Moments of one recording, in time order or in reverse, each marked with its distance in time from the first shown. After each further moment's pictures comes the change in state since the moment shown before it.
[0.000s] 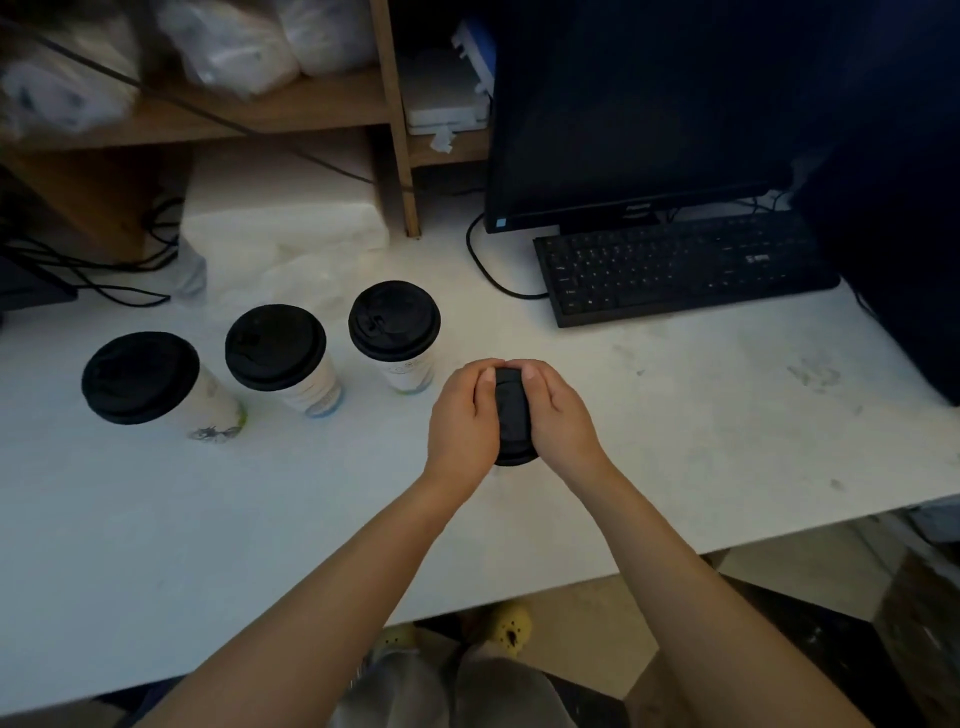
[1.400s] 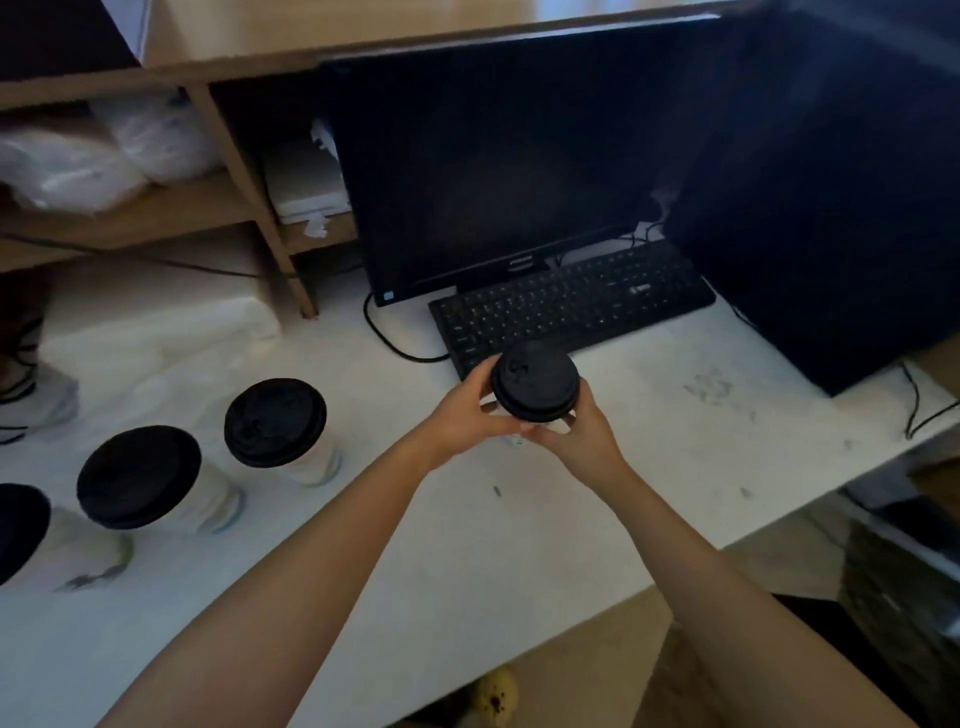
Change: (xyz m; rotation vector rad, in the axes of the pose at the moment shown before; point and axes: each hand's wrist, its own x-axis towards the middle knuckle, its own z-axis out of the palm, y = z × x) left_hand 0.085 0.038 0.088 -0.181 -0.724 -0.039; right_hand 0.042 0.053 -0.121 0.026 0.171 -0.001
